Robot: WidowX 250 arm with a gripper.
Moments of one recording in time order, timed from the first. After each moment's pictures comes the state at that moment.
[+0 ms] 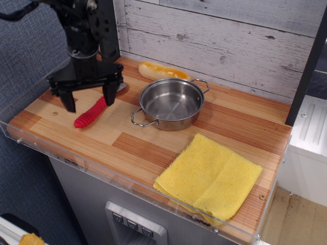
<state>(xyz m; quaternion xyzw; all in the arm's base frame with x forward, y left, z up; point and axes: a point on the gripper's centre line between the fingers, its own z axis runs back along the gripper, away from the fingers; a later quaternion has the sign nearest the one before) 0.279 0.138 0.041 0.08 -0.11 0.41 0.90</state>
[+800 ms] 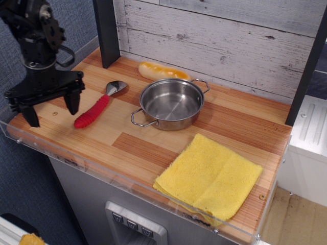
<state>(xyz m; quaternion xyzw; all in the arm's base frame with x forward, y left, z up) 0.239 0.167 0.041 0.09 -0.11 0.49 0.86</state>
